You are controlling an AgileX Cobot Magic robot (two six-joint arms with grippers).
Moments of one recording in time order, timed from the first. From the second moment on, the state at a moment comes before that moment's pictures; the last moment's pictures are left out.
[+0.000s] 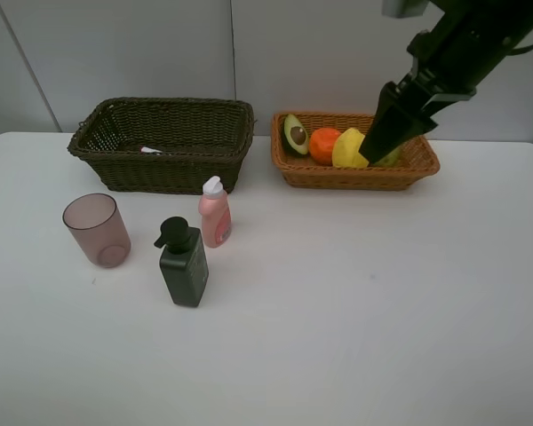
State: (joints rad) left arm -0.11 0.00 -0.42 -0.09 1.08 0.16; right arm 0.26 1.61 -1.37 0.32 1.21 -0.75
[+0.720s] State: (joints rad) left arm -0.11 0.00 -0.42 -0.09 1.08 0.16; right arm 0.24 0.94 -0.82 0.04 1.09 -0.38
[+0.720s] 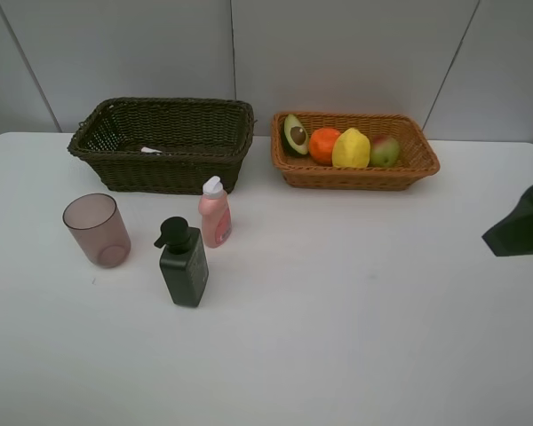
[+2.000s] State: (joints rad) left arm -0.11 0.00 -0.42 -0.09 1.08 0.16; right arm 0.24 0.00 -0.52 -0.18 1.04 0.12
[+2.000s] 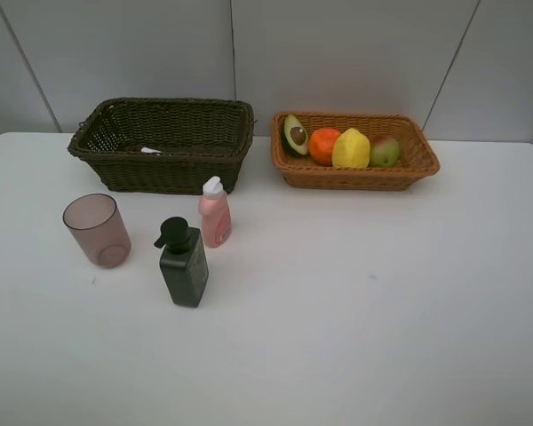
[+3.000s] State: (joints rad) left arm -0.11 0.00 -0.42 -0.09 1.08 0.16; right arm -0.11 0.00 -0.52 -0.01 1.04 -0.12
